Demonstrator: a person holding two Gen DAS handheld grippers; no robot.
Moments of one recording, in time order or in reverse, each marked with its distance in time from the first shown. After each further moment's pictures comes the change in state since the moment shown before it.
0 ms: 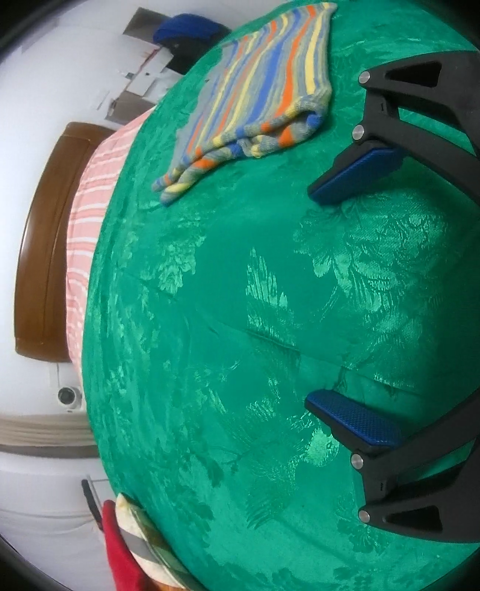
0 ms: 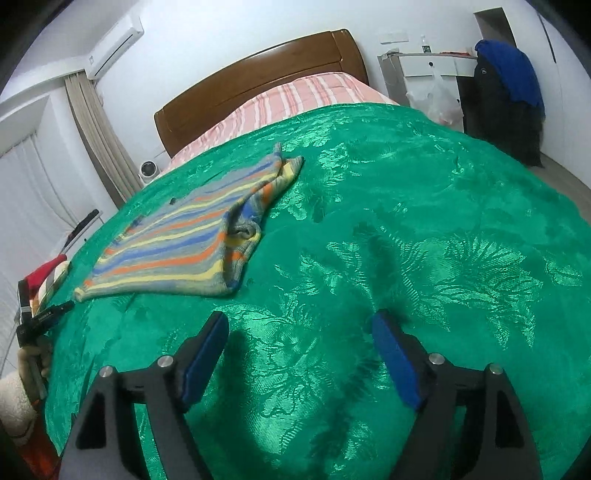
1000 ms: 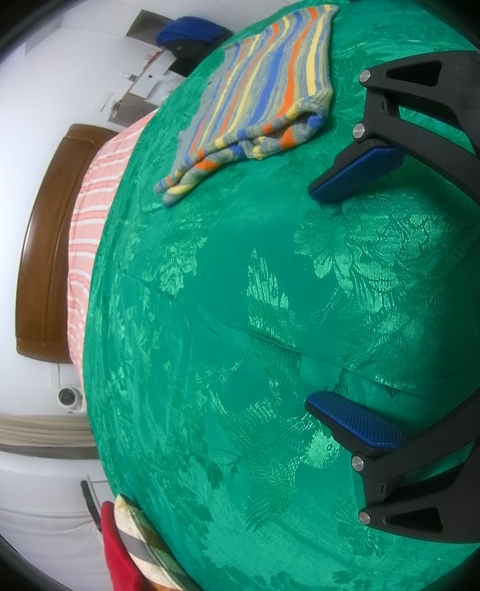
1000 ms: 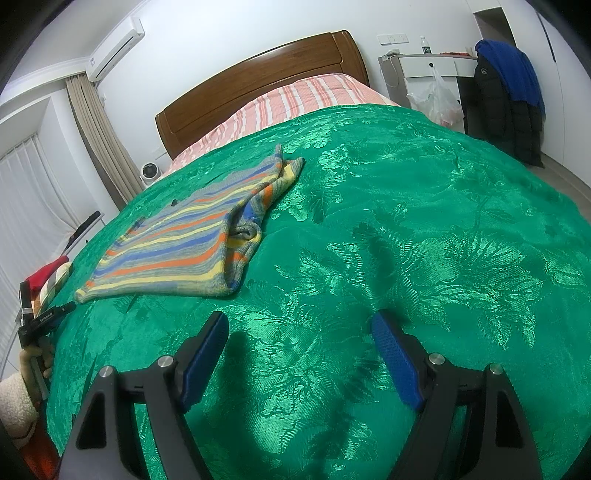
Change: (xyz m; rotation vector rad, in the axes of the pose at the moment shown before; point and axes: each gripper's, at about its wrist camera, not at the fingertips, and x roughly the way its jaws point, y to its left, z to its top) left arm -0.003 0.000 -0.004 -0.005 -0.007 -0.011; right arm 0.000 0.001 0.000 0.001 -0.005 0.006
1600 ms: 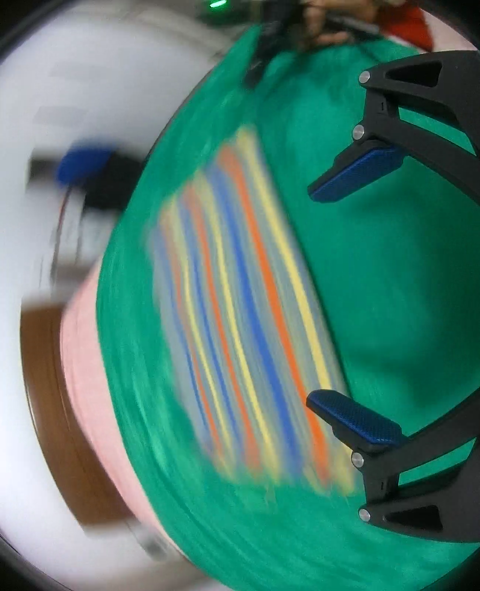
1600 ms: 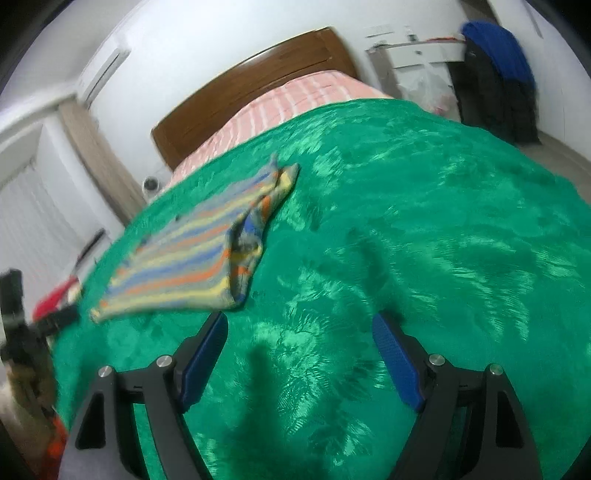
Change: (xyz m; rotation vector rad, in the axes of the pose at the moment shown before) left arm -0.054 -0.271 -0.017 0.571 0.087 -0.363; right arm -0.014 -0.010 0.011 0.122 -0.014 0.043
